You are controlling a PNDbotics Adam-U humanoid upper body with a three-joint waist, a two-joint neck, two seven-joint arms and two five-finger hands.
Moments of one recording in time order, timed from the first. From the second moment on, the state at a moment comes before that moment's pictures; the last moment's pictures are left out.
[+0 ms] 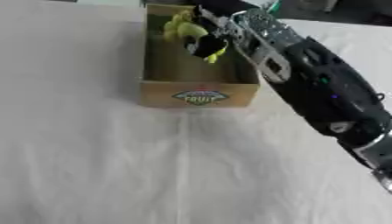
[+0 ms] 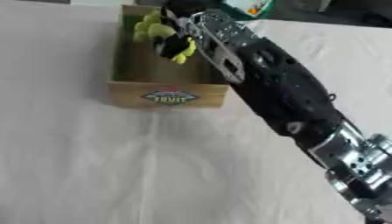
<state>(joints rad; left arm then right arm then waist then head) -0.15 0.12 0.47 -1.98 0.19 -0.49 -0.15 -1.17 -0.39 0.47 -1.12 0.92 0.27 0.50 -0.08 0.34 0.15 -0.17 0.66</state>
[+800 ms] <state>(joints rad) -0.15 0.12 0.47 -1.98 0.19 -0.49 -0.15 -1.20 -0.37 0.40 -1.04 1.09 0.17 0.62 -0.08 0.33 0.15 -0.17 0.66</state>
